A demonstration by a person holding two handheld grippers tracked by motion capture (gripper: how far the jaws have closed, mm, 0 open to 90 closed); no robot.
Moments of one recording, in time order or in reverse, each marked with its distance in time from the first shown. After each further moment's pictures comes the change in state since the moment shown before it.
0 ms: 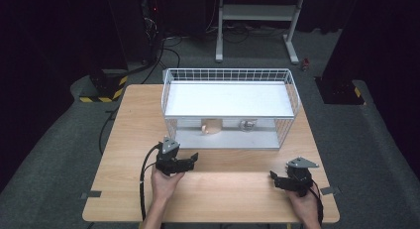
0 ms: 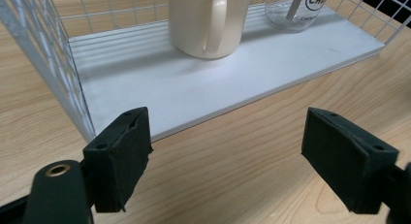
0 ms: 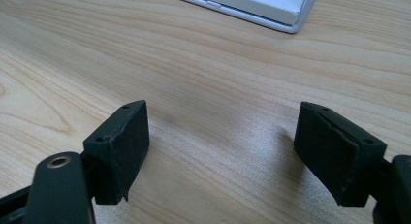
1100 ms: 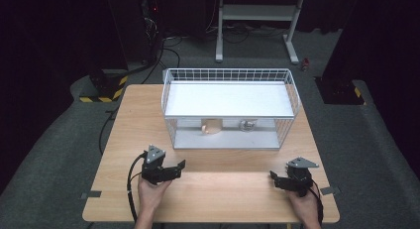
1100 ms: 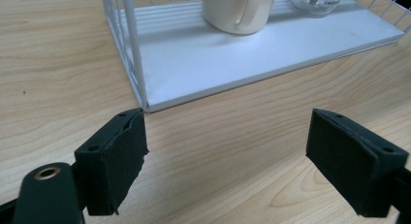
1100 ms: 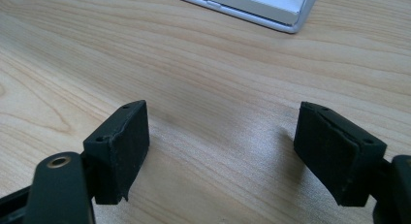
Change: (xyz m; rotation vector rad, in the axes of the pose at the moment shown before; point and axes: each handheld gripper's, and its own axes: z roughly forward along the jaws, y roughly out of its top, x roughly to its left) left arm 0.022 -0.029 -0.027 0.001 0.039 -0.044; right arm 0.000 0.000 0.000 0.000 0.000 0.000
